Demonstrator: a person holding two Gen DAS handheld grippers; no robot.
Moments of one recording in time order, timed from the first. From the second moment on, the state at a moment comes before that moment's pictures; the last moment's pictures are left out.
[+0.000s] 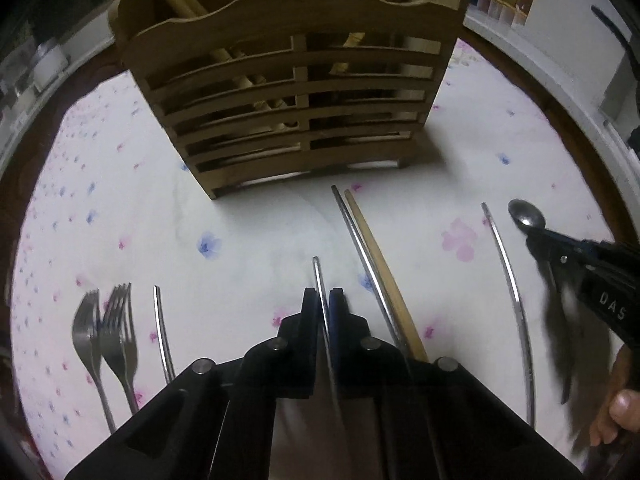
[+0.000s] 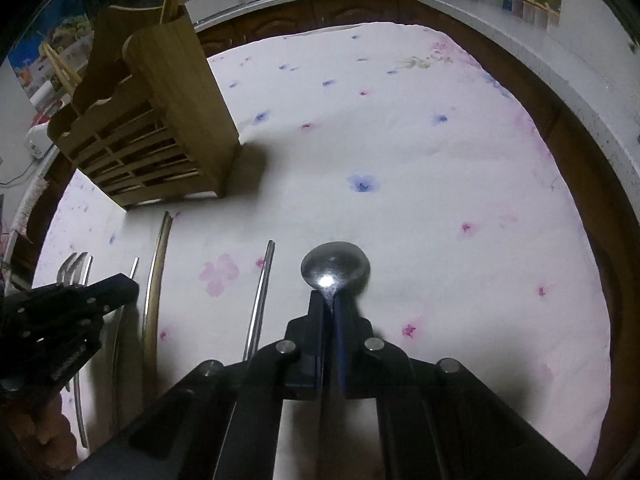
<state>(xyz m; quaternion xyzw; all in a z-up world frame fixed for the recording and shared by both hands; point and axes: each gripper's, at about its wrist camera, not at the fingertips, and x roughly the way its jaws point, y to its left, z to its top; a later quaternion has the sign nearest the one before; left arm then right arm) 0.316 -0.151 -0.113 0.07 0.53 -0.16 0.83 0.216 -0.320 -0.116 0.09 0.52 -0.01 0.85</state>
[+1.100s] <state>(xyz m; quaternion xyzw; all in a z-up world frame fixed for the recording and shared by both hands) 0.209 -0.010 0.042 -0.08 0.38 -0.23 0.89 0.168 -0.285 0.030 0.10 0.38 0.05 0.92</state>
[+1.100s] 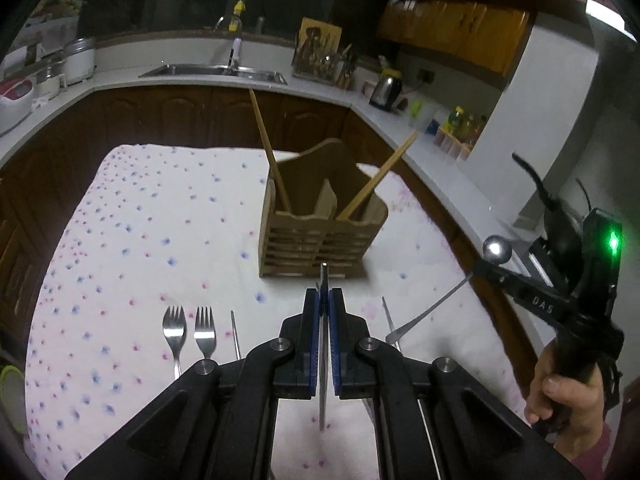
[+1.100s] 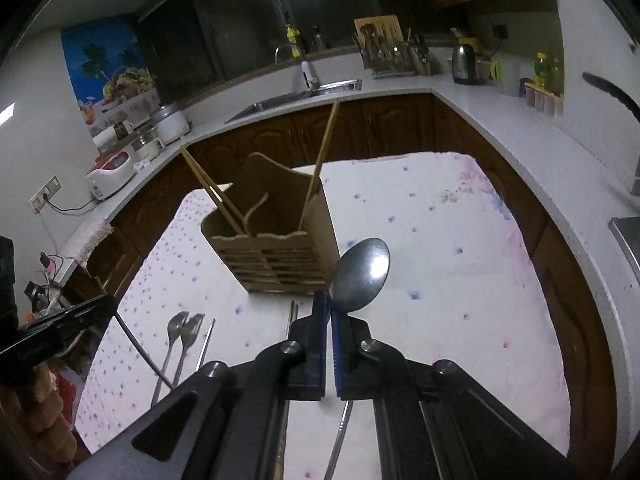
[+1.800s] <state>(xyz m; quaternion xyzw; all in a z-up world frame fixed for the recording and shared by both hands) 0.226 0.020 0.127 -0.14 0.20 -0.21 0.95 0.215 -0.276 0.111 0.07 0.28 0.04 0.96</state>
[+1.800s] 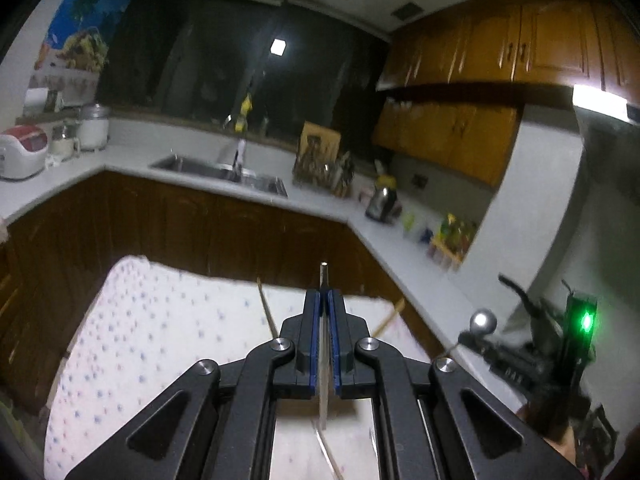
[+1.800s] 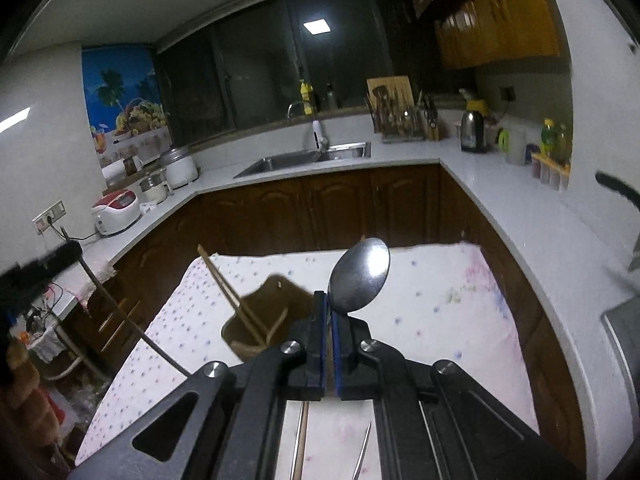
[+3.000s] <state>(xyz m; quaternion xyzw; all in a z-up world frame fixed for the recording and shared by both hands) 0.366 -0.042 0.022 -0.11 0.27 -0.17 0.94 0.318 -0.255 0.003 0.07 0.41 0.07 0.91</state>
